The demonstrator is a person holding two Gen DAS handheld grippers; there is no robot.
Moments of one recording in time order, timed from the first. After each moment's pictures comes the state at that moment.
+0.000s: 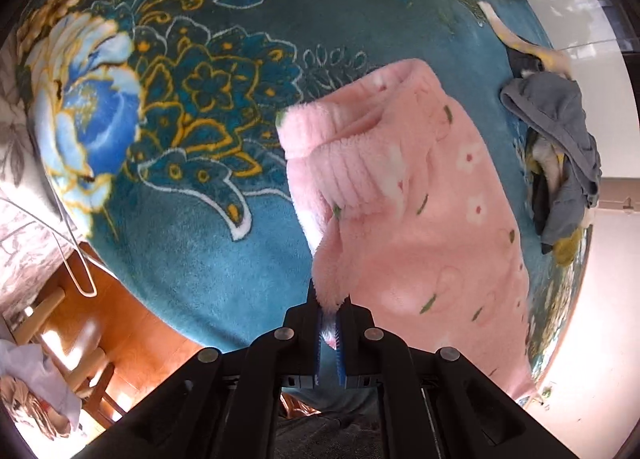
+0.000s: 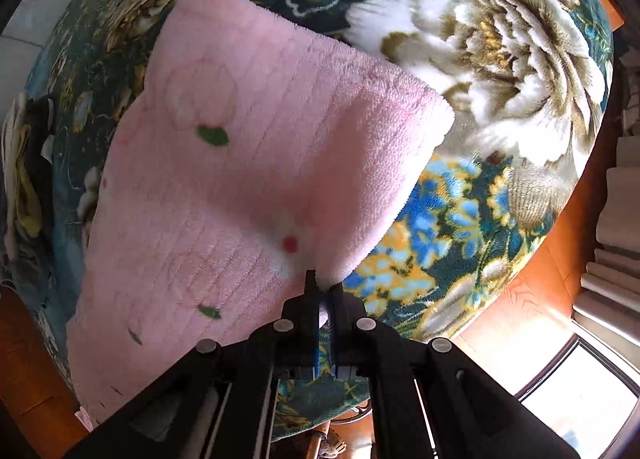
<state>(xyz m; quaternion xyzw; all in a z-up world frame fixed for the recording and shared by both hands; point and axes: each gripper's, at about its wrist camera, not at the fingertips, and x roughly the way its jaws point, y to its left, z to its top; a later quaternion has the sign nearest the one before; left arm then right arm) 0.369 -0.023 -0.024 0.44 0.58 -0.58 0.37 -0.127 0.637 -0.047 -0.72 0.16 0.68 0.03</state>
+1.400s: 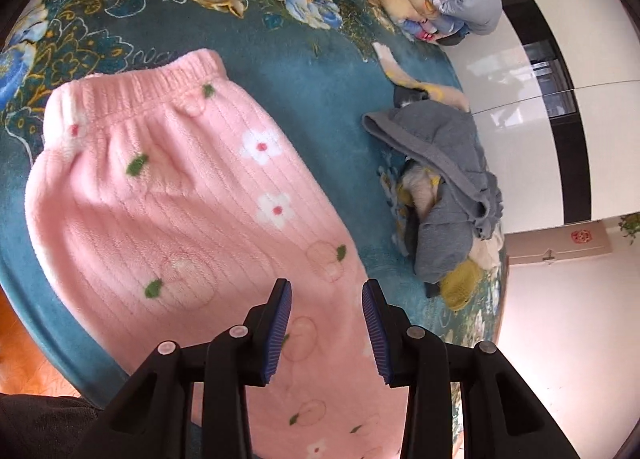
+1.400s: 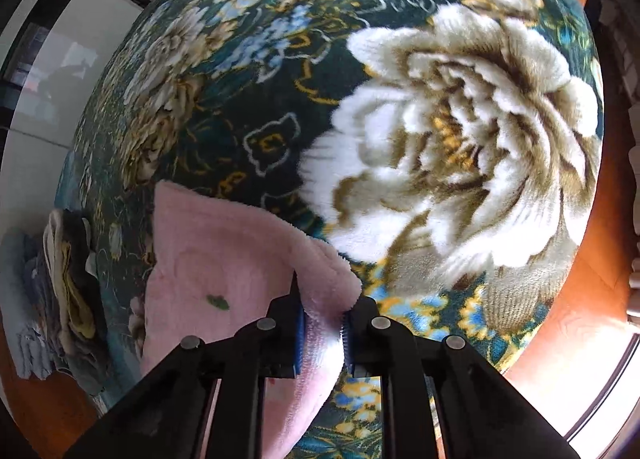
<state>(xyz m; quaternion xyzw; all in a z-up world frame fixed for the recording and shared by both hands) 0.257 0.054 0.028 0.22 0.62 -0.67 0.35 -0.159 0.700 -0.013 -0.59 0.26 0.76 0.04</state>
